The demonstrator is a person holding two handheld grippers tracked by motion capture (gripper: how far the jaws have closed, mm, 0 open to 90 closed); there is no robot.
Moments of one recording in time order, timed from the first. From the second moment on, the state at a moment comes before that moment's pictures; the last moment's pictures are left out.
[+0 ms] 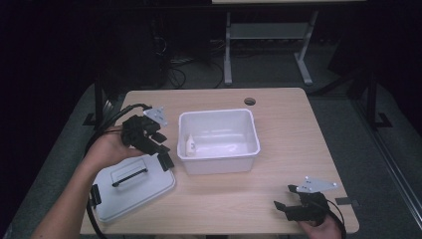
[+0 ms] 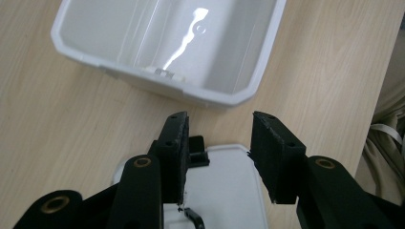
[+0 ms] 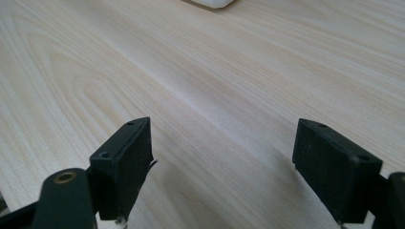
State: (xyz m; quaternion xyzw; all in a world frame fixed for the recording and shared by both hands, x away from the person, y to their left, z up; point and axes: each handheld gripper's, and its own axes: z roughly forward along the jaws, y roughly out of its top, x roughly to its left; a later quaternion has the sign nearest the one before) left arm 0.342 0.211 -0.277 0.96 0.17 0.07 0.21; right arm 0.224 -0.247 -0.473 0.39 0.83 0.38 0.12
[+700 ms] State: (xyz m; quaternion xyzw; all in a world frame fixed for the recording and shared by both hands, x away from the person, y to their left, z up) left arm 0.322 0.274 -0.311 0.94 0.22 0.09 0.23; right arm 0.224 -0.246 -0.472 0.40 0.83 0.38 0.13
